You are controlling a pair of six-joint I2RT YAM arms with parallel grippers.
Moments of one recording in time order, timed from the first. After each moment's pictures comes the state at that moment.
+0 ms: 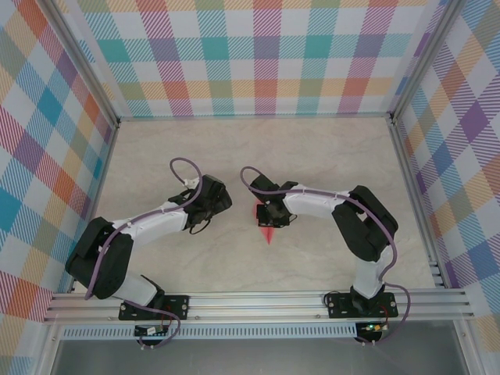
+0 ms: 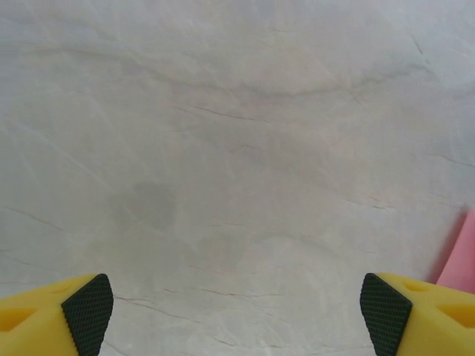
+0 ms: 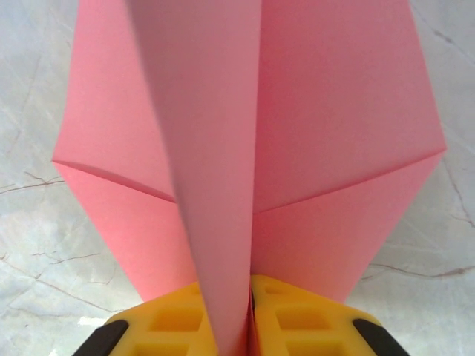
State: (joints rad) left arm -0.57 1.47 0.79 -0.31 -0.28 -0.93; right arm 0.81 1.87 1.17 -0.63 0.00 0.78
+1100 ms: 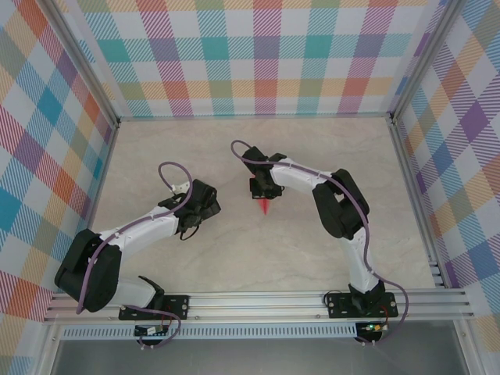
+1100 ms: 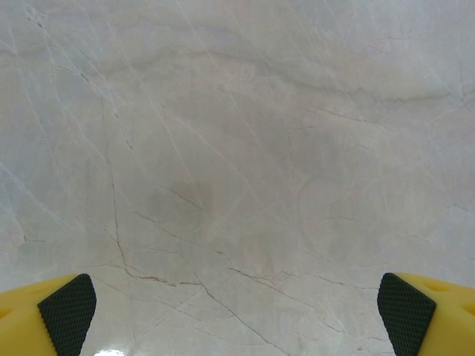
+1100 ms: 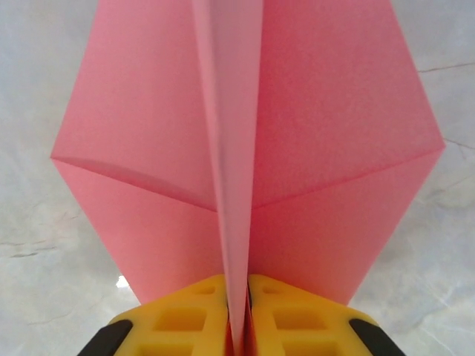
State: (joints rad) left arm -0.53 1.37 0.74 -0.45 -0.35 -0.93; right arm 0.70 2.17 1.63 -0.79 0.09 0.60
